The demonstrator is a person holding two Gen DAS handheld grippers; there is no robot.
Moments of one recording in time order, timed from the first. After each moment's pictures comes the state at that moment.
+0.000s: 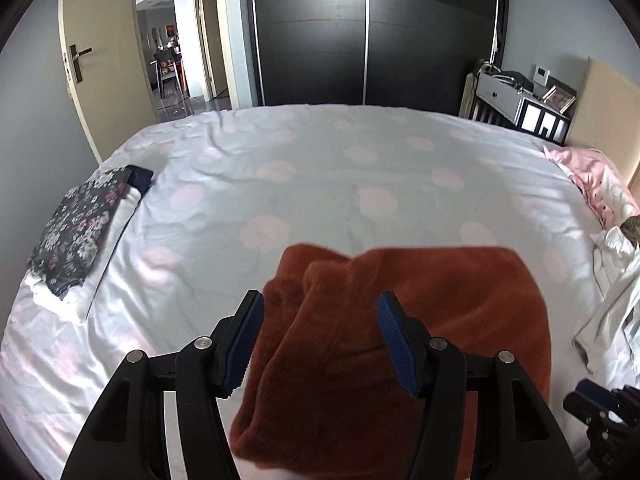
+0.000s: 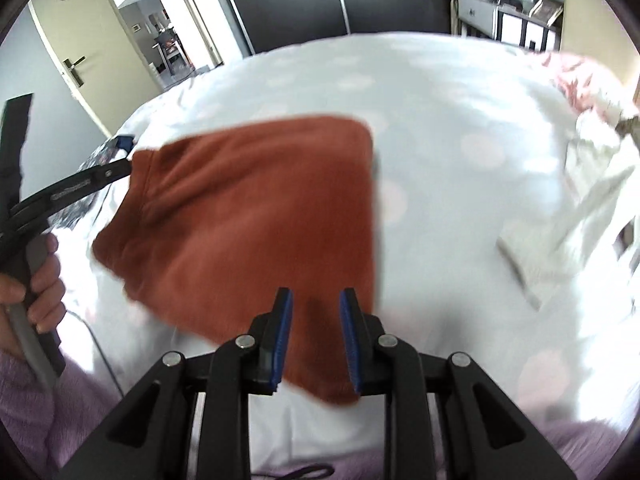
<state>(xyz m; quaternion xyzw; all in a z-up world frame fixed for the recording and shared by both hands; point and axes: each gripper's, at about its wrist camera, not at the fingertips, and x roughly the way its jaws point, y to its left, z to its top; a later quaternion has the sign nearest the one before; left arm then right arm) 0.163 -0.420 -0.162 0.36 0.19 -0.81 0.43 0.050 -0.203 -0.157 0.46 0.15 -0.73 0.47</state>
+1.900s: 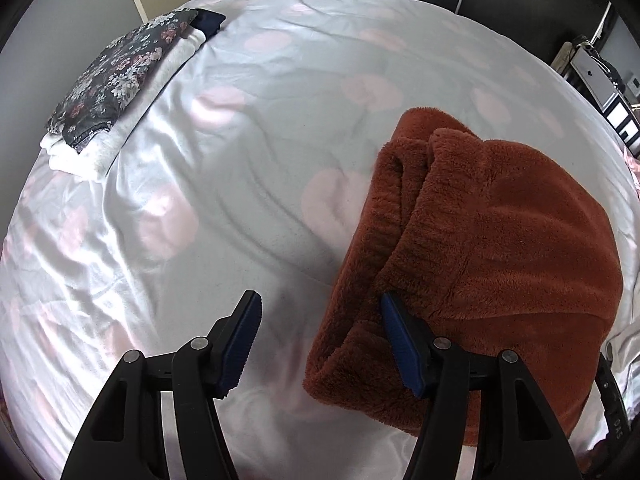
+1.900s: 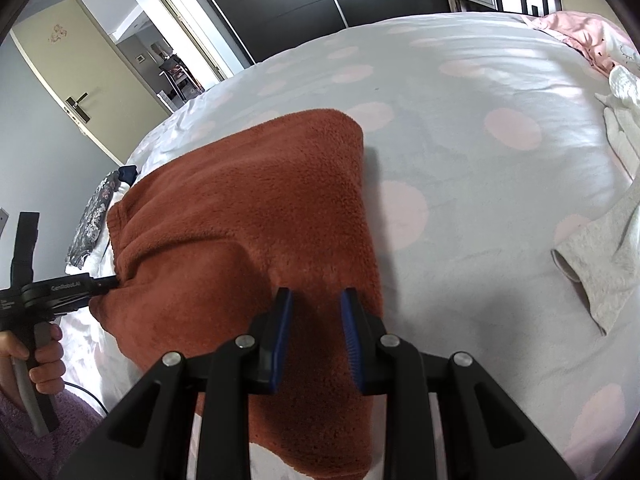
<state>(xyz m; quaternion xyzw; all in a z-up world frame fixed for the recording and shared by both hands) 0.236 -0.432 -0.229 0.46 0.35 -0.66 0.48 0.015 -0.212 -0.218 0.50 0.07 -0.71 0.49</state>
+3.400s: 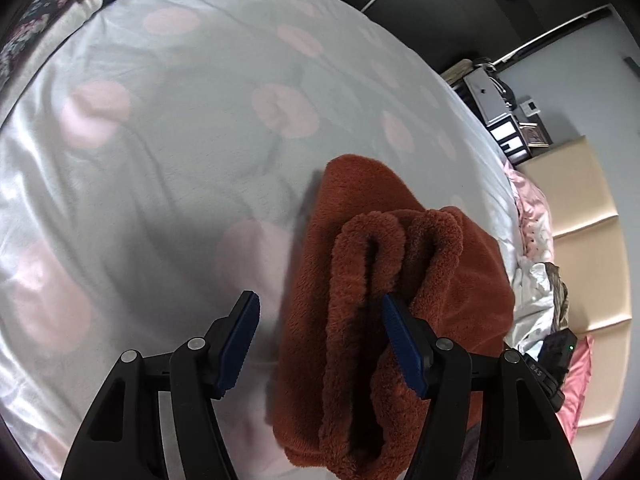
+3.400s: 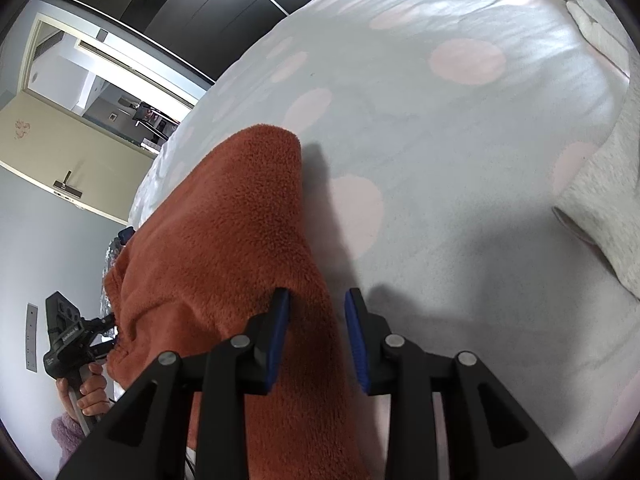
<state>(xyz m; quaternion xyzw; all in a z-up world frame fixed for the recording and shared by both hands) 0.251 -0.512 -0.248 0.37 0.49 -0.76 0.24 -0.036 -0.207 -0.255 0.59 -0.06 -0.68 0.43</state>
